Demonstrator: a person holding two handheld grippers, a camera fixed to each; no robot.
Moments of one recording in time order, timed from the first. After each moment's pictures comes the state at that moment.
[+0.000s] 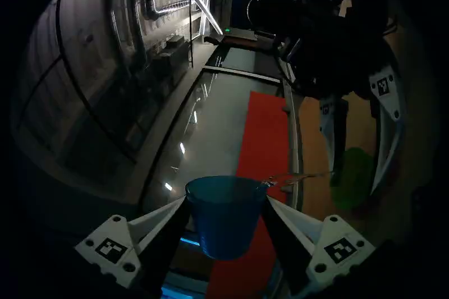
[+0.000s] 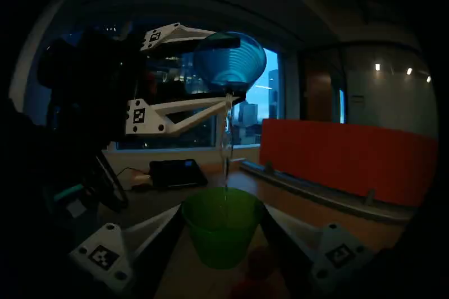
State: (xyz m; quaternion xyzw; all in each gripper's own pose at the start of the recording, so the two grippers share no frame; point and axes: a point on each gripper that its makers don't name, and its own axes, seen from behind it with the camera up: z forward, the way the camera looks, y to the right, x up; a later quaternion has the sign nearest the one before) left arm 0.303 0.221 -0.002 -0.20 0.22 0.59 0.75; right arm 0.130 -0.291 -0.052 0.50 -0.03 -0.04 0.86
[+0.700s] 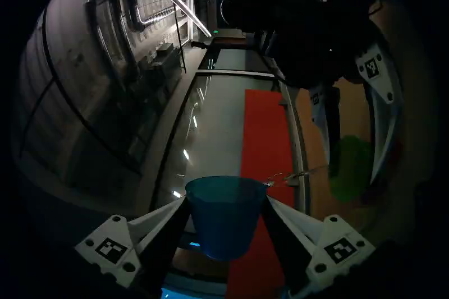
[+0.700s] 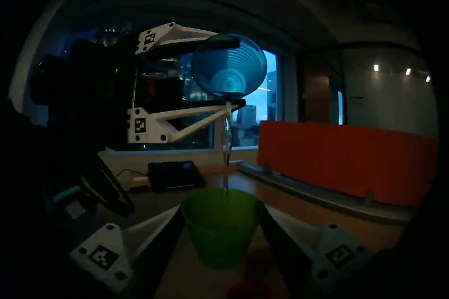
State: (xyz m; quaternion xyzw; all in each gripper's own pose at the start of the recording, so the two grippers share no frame) left arm 0.303 0.229 -0.003 -0.18 0.24 0.64 0.71; right arm 0.133 -0.287 -0.048 0.50 -0.03 -0.04 0.87
